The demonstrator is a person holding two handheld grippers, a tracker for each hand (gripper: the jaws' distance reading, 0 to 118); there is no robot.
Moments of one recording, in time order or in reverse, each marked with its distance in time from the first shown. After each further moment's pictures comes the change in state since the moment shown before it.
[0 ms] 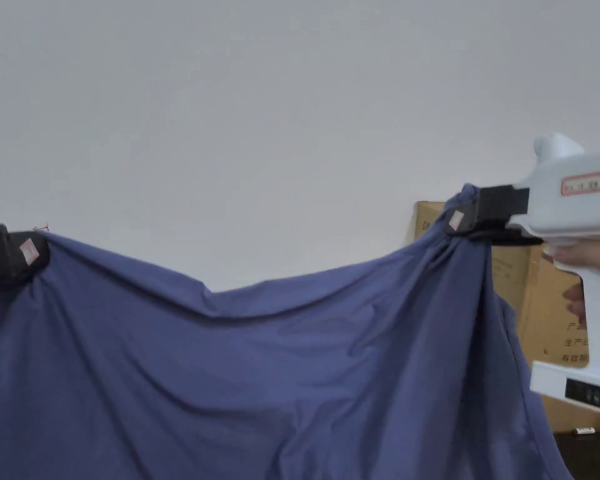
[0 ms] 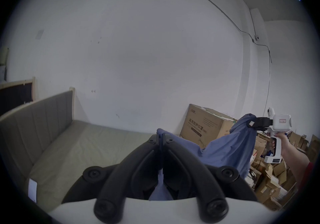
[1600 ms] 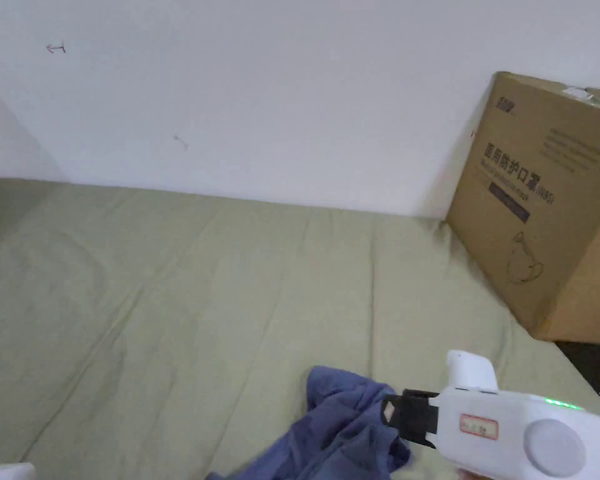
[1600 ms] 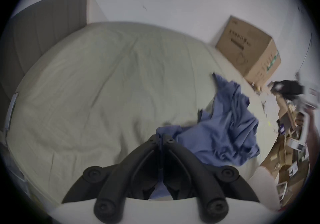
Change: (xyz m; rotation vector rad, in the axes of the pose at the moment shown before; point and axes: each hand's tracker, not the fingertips) left arm -0.095 -0.372 -0.011 -0.661 0.207 0.144; right arm 0.051 -0.328 -0.181 -0.571 -0.059 -0.108
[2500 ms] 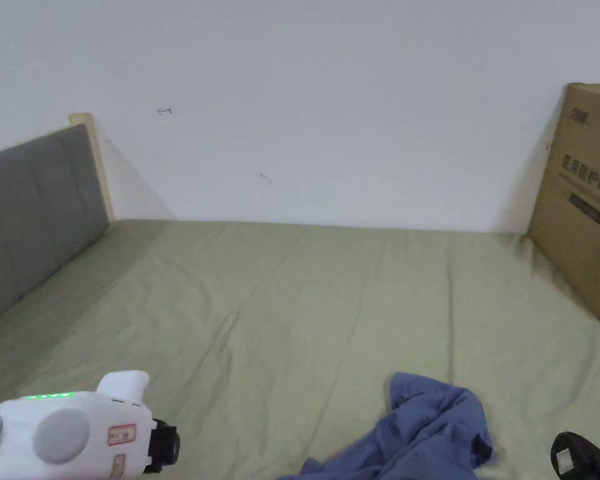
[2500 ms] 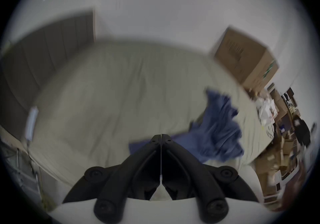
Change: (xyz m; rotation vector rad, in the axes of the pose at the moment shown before) left arm -0.016 0.073 0.033 -0.281 0.044 0.026; right arm -0.066 -0.155 0.171 0.626 -0.108 0.056
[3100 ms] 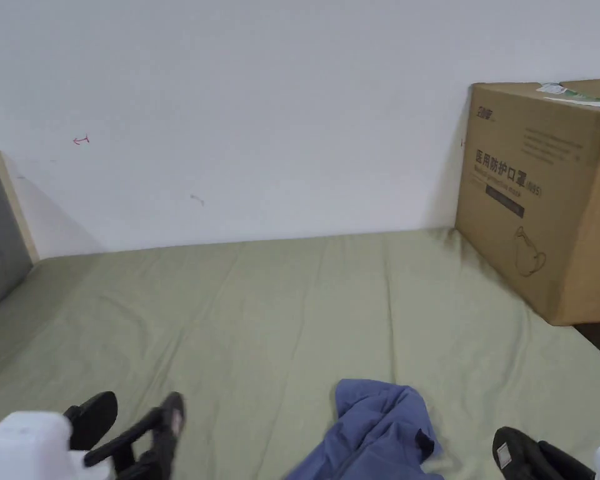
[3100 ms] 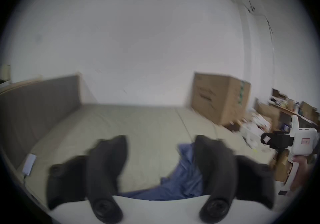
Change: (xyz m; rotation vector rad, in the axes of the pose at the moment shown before) left arm 0.104 -0.087 0.116 0.968 -0.036 -0.239; right arm 0.012 0.000 0.008 0.025 -0.038 -0.007
